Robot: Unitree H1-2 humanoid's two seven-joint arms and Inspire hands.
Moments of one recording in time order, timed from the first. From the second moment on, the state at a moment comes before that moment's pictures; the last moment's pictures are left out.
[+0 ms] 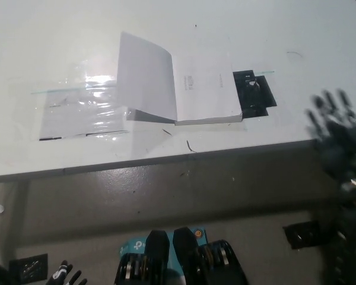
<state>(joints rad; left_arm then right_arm) 0.00 -0.04 0.45 0.42 -0.61 0.17 -0.06 -0.40 0.07 -0.48 -0.01 0.78 0.40 -0.19</state>
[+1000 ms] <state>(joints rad) 0.01 -0.05 0.47 0.42 -0.63 0.16 -0.06 -0.13 0.18 -0.68 0.28 1.02 0.28 -0.09</state>
